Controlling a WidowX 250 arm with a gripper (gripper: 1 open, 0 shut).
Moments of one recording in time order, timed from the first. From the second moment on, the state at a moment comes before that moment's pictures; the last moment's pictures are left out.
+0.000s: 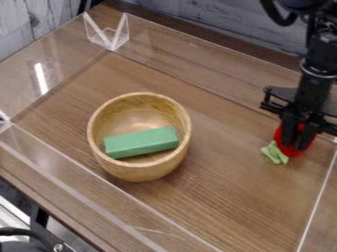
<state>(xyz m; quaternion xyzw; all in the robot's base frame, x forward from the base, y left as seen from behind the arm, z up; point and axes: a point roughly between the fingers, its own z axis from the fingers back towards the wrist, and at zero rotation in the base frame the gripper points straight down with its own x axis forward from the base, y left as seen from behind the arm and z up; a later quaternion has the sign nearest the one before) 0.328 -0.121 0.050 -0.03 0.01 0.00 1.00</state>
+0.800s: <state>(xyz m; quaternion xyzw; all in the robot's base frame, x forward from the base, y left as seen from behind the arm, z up) 0.308 -0.093 0.048 -0.04 -0.02 0.00 1.00</state>
